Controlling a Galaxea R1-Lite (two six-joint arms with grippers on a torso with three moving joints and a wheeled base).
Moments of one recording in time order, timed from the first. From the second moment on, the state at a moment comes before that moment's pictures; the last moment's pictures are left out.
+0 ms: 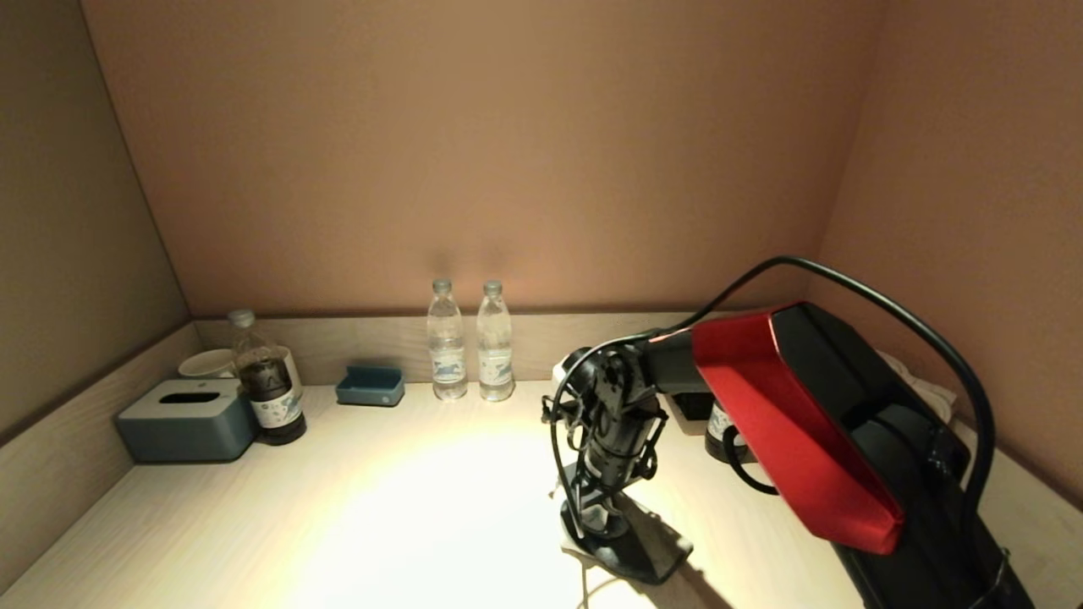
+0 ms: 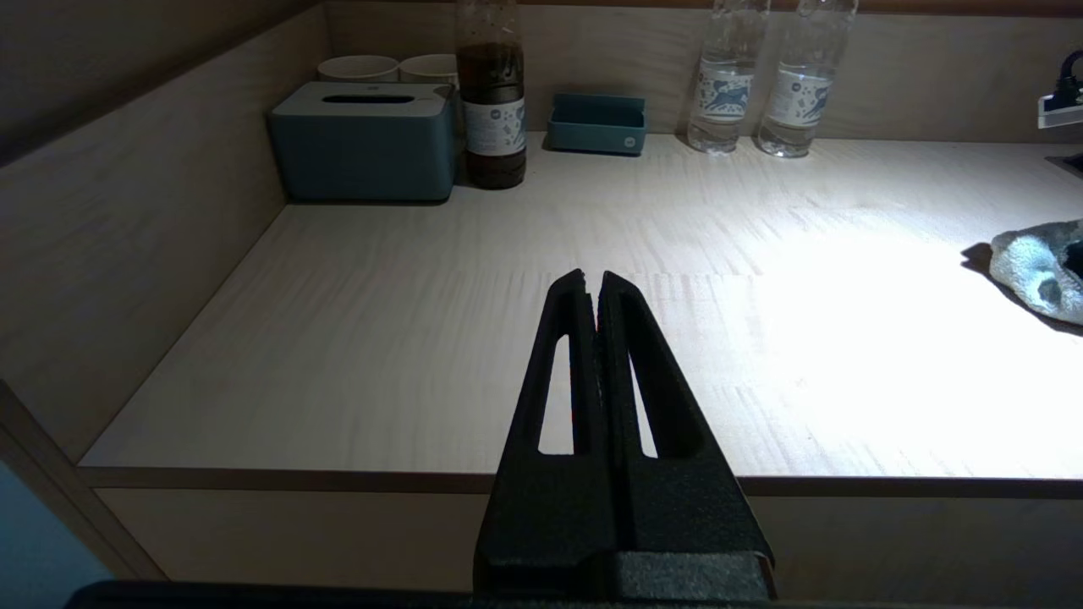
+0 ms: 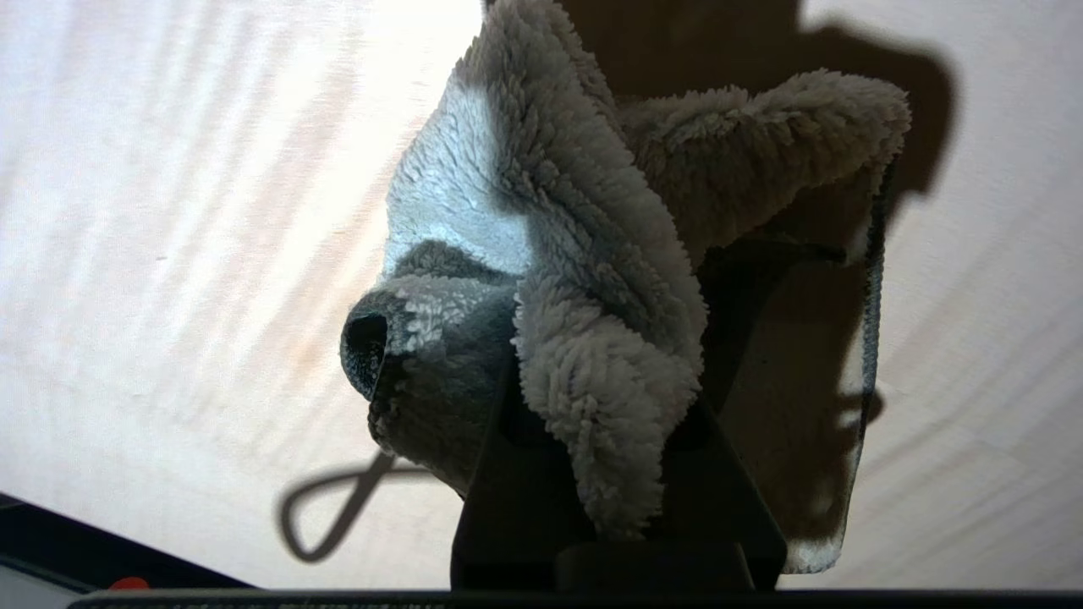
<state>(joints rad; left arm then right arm) -0.01 0.00 0.00 0.01 0.01 -0.05 0.51 2.46 -1.90 0.80 0.11 -0.04</state>
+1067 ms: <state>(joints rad) -0.01 0.00 0.00 0.01 0.01 -0.05 0.41 2.42 -1.83 0.91 0.12 -0.03</state>
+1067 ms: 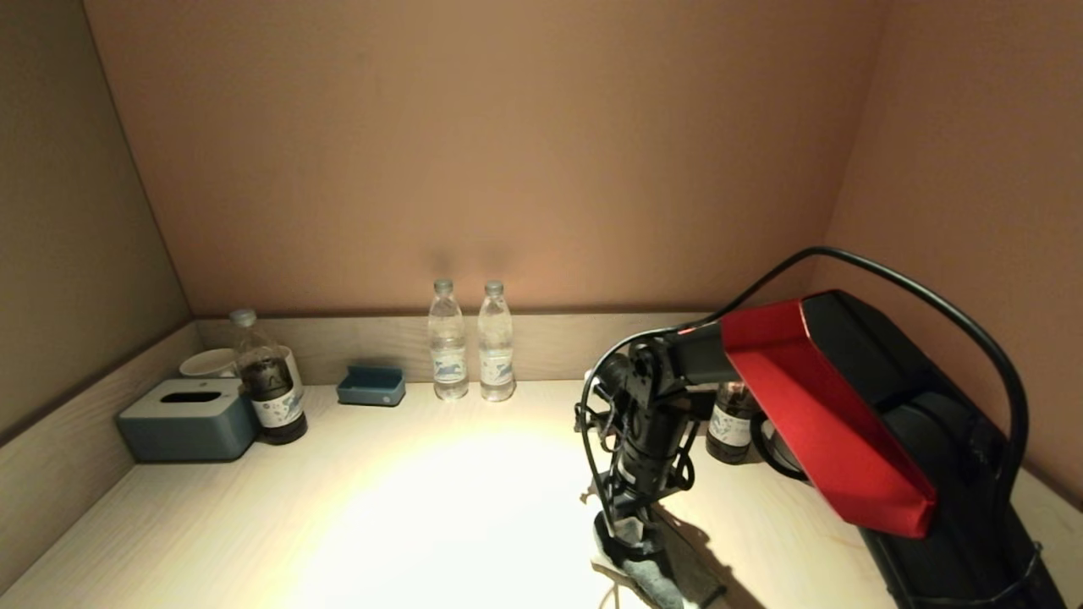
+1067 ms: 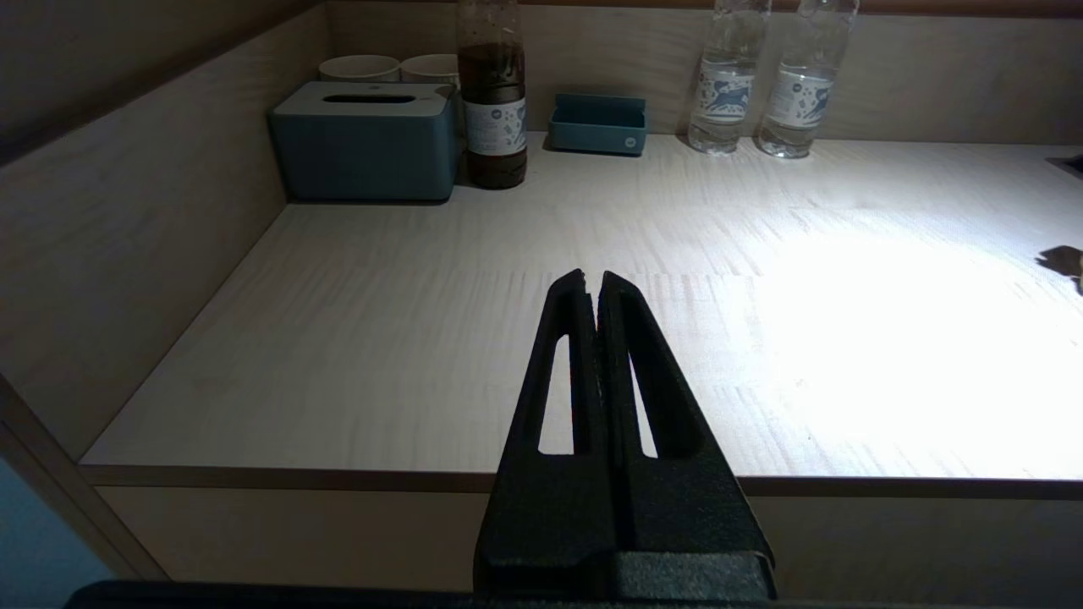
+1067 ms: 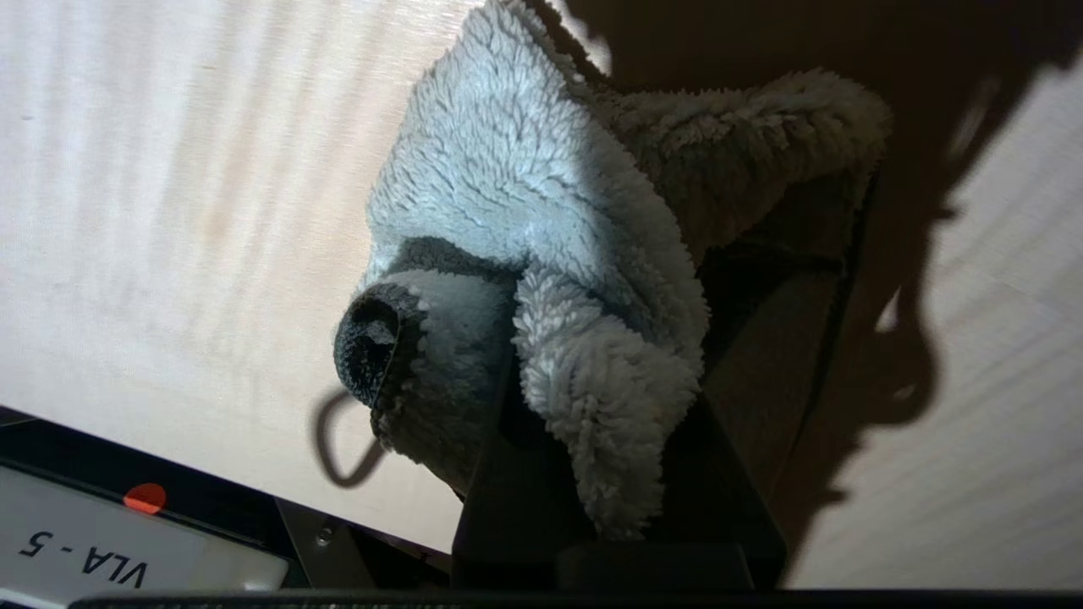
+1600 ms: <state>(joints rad) -0.01 0.00 0.00 0.01 0.01 -0.05 0.30 2.36 -1.67 0.89 -0.03 -0.03</state>
